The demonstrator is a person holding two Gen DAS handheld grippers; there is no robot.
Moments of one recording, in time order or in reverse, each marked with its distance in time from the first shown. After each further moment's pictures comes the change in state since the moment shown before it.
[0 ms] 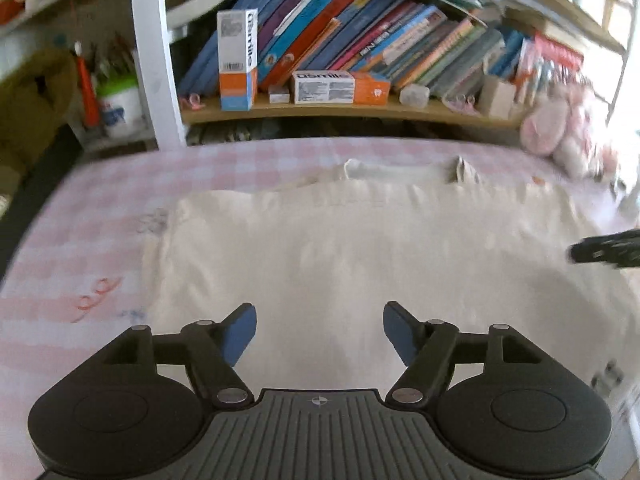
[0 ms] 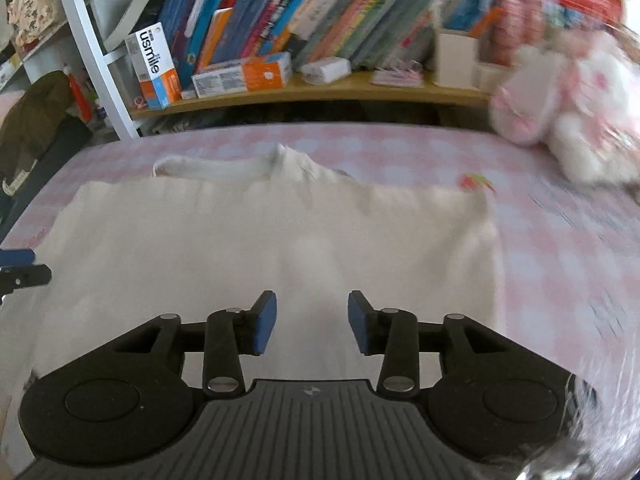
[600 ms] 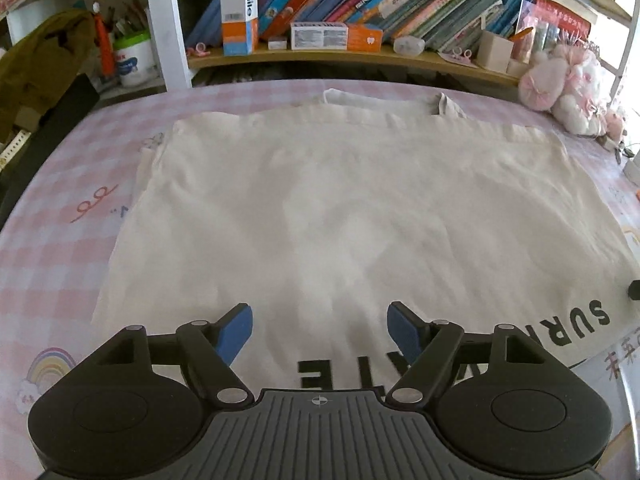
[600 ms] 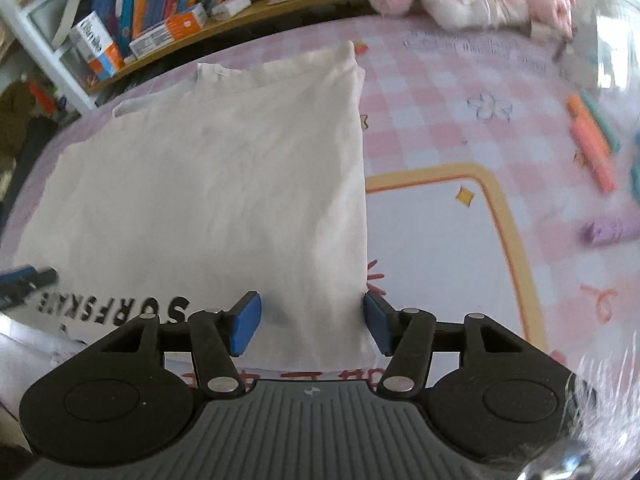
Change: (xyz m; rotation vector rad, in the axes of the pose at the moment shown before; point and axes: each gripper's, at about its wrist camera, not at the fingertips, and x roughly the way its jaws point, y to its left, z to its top) left arm -0.012 -0.049 -0.042 -0.069 0.094 0.048; right arm -0.058 -0.056 -0.080 0.233 0.176 -0.004
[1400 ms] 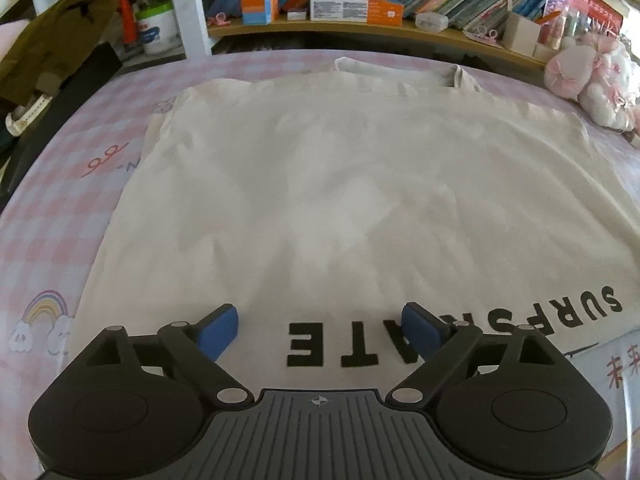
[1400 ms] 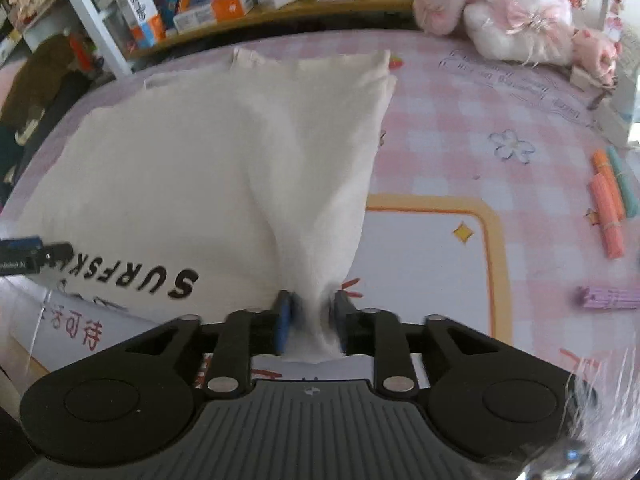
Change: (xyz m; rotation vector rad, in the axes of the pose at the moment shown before) left arm 0.002 -0.025 -0.014 -0.078 0.071 0.082; right arm -0.010 -0.011 0.009 -0.210 -0.017 0.021
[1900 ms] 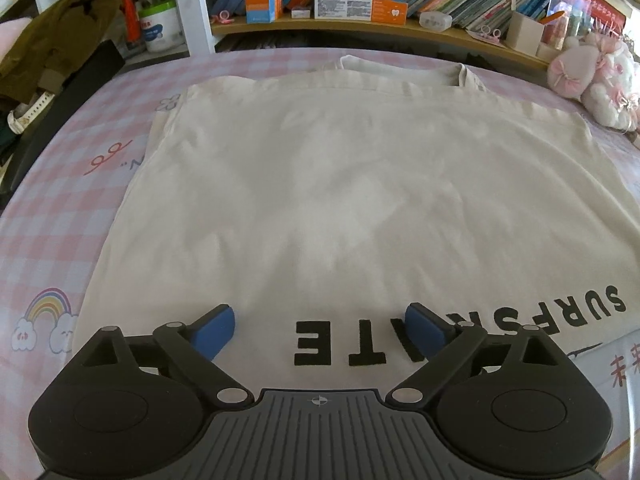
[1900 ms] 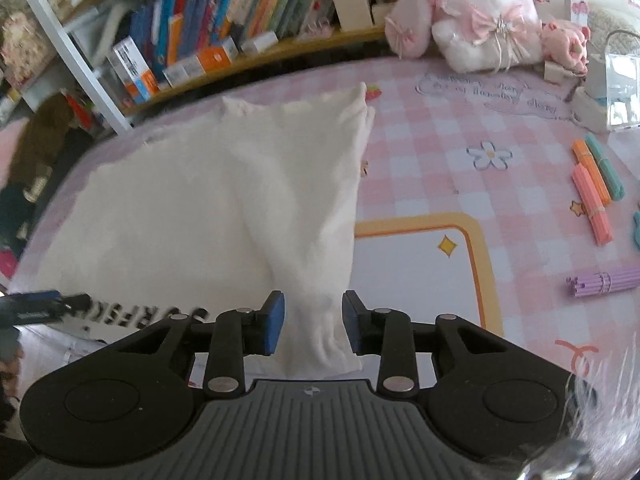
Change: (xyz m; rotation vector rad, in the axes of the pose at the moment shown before) left arm 0.002 0.001 0.000 -0.004 0.004 0.004; right arm -0.006 -0.010 -0.002 0.114 -0.049 0.024
